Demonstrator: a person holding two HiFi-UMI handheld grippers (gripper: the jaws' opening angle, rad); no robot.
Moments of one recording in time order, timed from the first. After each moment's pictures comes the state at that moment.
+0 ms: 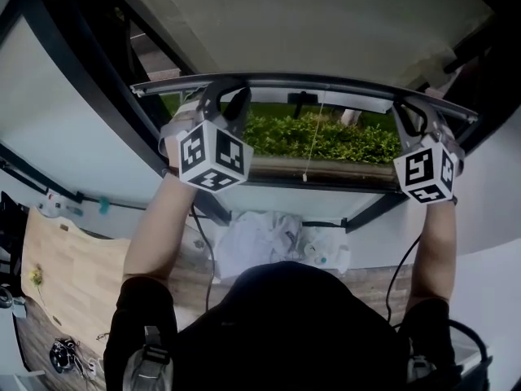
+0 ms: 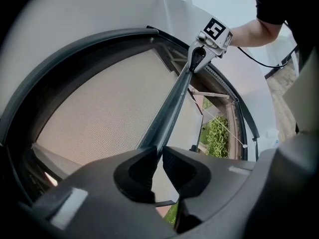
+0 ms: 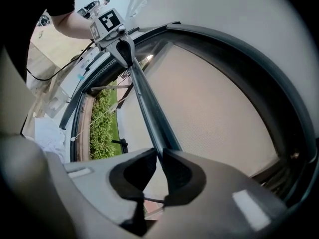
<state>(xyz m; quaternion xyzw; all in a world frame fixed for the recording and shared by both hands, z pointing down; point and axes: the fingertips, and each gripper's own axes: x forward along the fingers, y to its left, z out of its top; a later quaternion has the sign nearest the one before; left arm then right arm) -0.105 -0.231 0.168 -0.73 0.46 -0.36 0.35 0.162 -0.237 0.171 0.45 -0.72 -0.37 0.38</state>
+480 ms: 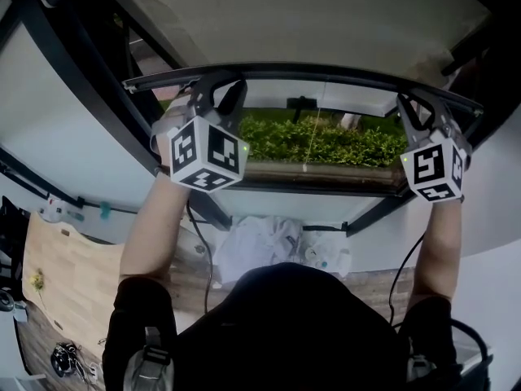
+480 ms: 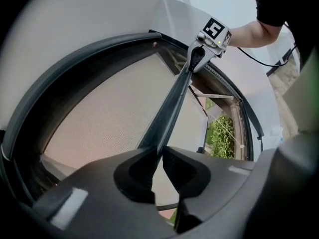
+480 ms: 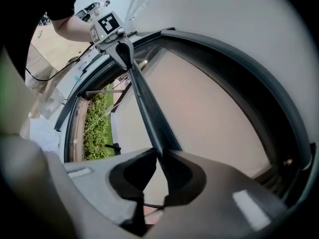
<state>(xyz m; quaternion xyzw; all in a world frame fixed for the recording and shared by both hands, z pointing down) -0.104 -0.230 0.132 -0.72 0.47 -0.35 0.37 0.162 -0.237 0.133 0.46 -0.72 -0.39 0.36</state>
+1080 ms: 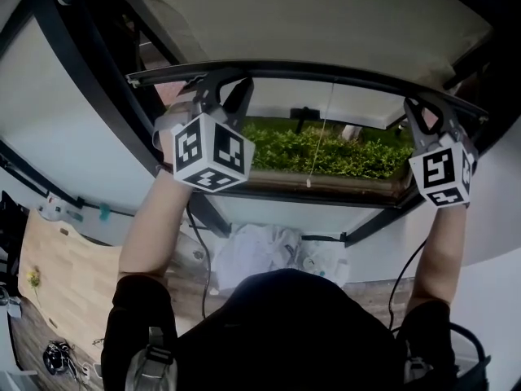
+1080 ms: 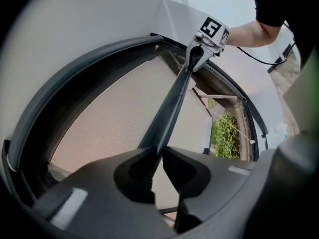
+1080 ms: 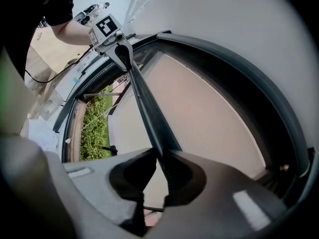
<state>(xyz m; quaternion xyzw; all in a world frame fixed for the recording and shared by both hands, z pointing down) -0.103 -0.228 0.102 -0.71 0.48 -0.34 0.40 0.164 -0.235 0.104 0.46 -0.72 -0.40 0.34</state>
